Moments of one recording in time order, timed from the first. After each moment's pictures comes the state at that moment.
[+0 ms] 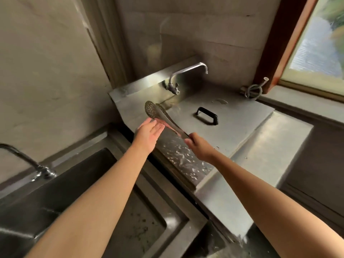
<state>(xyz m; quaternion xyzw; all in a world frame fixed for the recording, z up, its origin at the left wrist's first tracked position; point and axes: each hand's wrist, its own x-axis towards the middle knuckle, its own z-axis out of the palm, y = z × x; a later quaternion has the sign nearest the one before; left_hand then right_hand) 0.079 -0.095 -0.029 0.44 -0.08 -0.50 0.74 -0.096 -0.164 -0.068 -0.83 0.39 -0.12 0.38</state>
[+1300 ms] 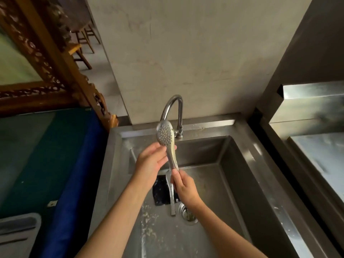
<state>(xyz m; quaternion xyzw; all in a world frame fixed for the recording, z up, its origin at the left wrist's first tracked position) 0.314 0.304 -0.063 0.56 -0.07 -0.26 0.78 0.235 0.212 -0.145 -0.75 0.19 -0.10 0.62</state>
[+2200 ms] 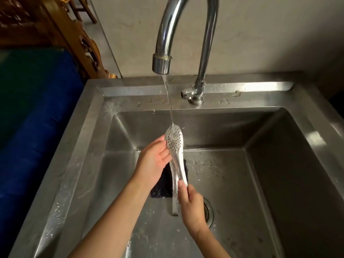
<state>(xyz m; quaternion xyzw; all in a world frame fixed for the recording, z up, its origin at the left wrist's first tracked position) 0.387 0.276 -0.292 0.47 0.08 -0.28 0.83 0.261 0.206 -0.362 -0.74 0.27 -0.06 0.62</state>
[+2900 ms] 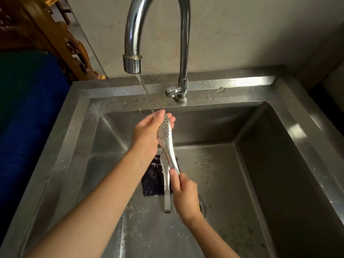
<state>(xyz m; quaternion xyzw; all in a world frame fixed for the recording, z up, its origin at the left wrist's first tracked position) 0.406 0.224 -0.239 0.54 0.13 -0.19 0.81 0.268 0.189 -0.335 -0.75 0.25 -0.07 0.61</state>
